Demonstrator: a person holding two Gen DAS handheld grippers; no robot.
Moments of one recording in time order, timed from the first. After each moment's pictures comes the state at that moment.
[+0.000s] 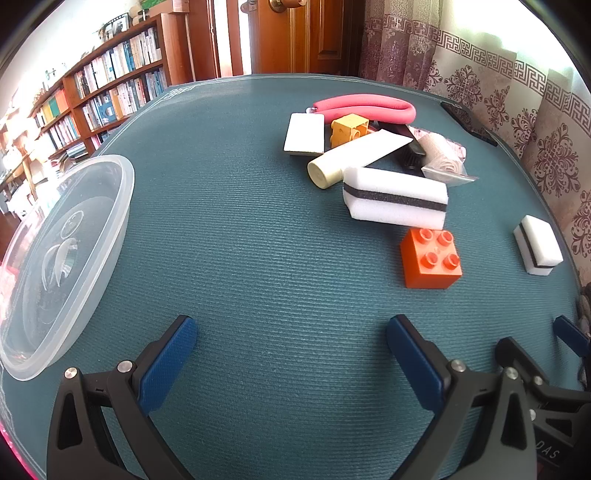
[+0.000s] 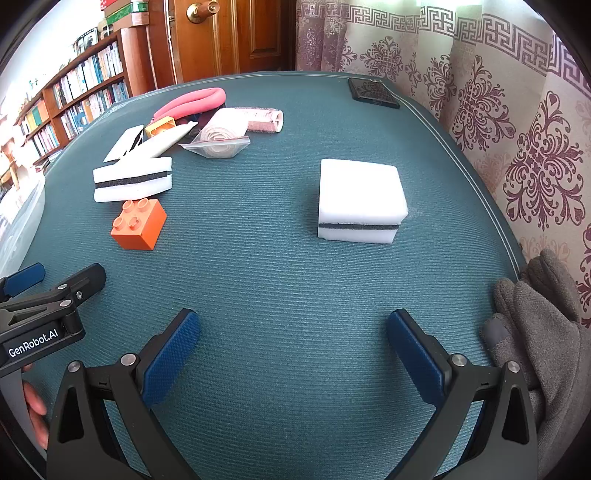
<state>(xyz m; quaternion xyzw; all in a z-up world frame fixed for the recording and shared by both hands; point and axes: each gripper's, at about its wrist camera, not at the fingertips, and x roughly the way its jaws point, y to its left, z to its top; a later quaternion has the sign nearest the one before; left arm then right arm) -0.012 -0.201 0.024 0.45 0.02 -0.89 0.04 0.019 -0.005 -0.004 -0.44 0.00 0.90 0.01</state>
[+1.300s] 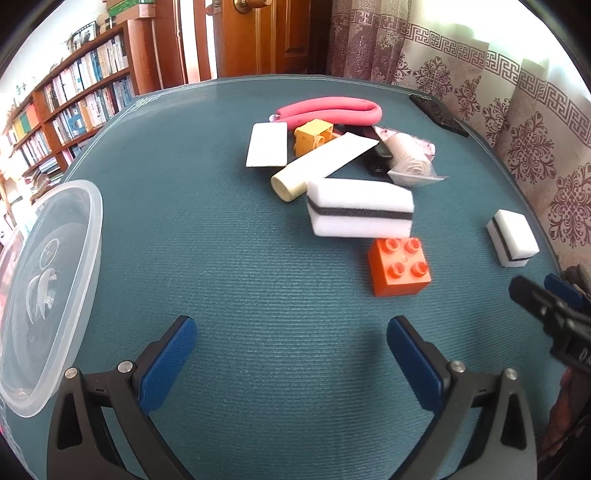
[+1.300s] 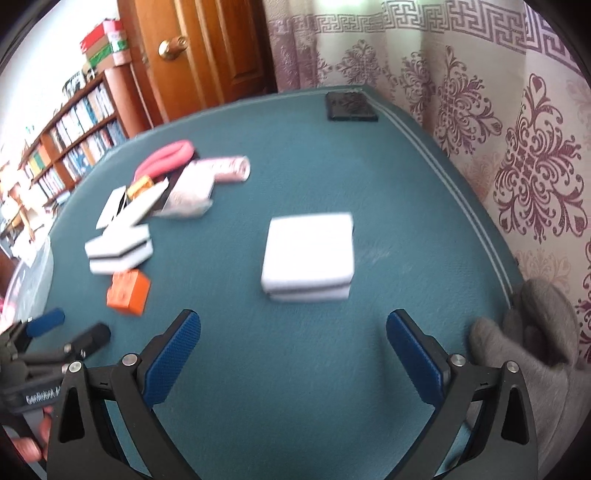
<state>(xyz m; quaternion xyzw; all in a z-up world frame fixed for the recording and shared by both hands) -0.016 -0.193 0.036 0.45 0.00 -0.89 -0.03 0.002 0.040 0.024 -0.41 0.07 0.91 0.00</state>
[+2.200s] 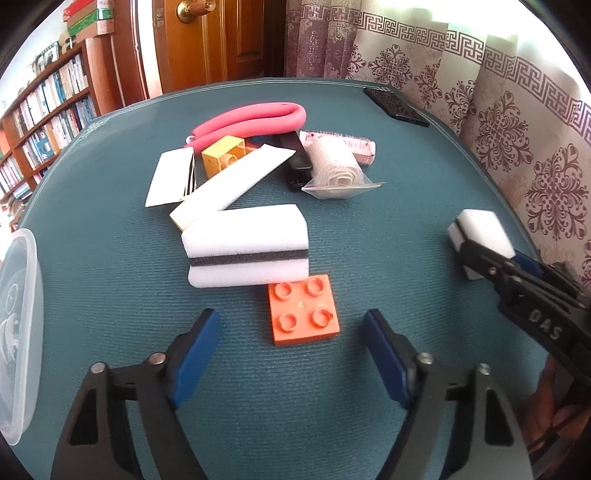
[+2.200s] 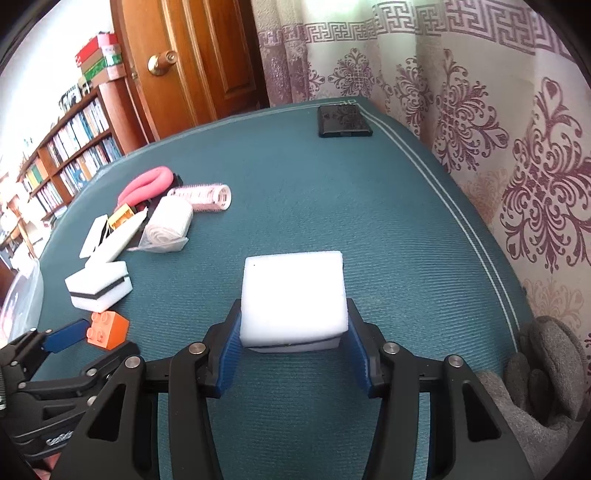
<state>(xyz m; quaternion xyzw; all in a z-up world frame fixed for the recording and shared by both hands) -0.037 -0.150 0.040 0.45 -0.02 -0.89 -0.08 -0.017 0.057 0.020 -0.39 0.09 0.92 0.01</state>
